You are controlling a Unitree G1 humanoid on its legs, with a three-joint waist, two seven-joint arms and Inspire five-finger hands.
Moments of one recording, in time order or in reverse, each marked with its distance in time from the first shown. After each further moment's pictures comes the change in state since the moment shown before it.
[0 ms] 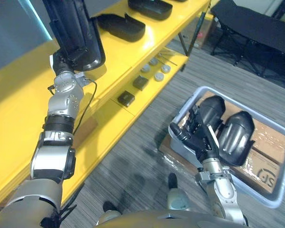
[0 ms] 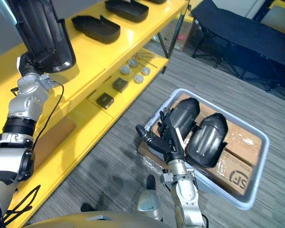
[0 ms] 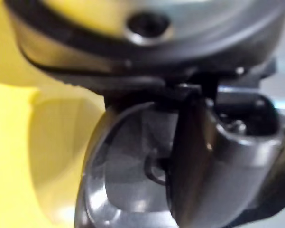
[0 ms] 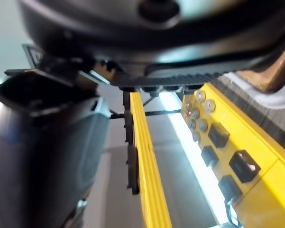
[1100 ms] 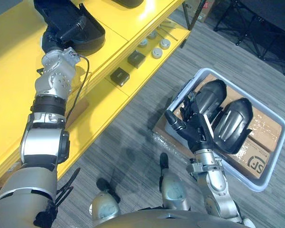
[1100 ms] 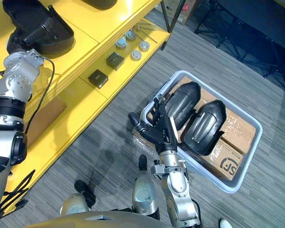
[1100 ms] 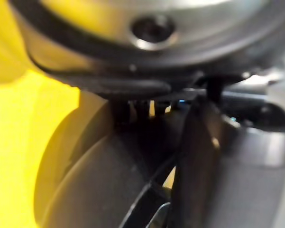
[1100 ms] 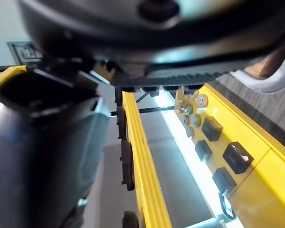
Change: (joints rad) left arm -0.183 0.052 -0.003 0.075 -0.235 -0.023 0.037; right arm -0.036 -0.031 0.154 -0.077 0.044 -0.003 -0.111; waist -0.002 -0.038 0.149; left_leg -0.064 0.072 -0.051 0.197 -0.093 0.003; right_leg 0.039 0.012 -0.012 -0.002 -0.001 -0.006
